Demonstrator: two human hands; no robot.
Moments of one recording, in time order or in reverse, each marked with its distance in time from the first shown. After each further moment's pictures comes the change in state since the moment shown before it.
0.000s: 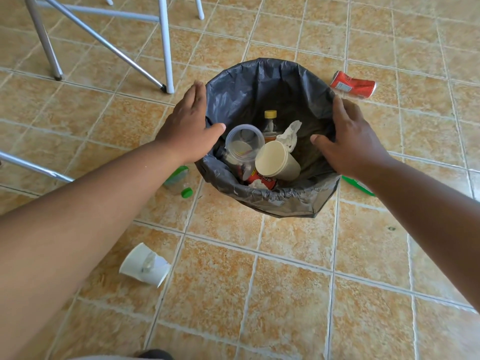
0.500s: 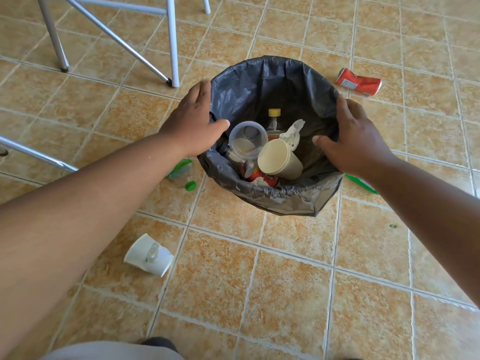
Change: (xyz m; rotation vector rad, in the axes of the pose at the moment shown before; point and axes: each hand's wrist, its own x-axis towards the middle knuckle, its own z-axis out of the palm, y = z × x) left_hand -0.008 -0.001 -0.005 -0.026 -0.039 -0.019; right_hand -0.008 -0.009 -0.004 -0.011 -0.038 0.015
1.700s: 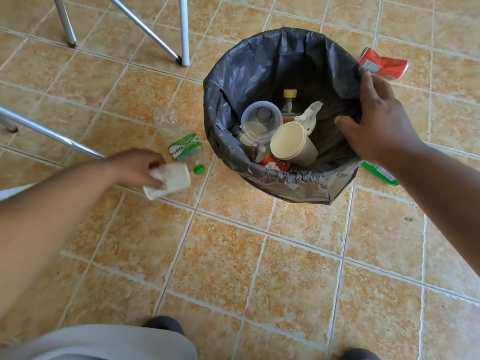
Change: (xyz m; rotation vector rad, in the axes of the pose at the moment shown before) left_hand -0.062 -0.177 0.025 0.226 -0.493 -0.141; right_hand -0.001 -0.003 0.003 -0.033 0.052 -0.020
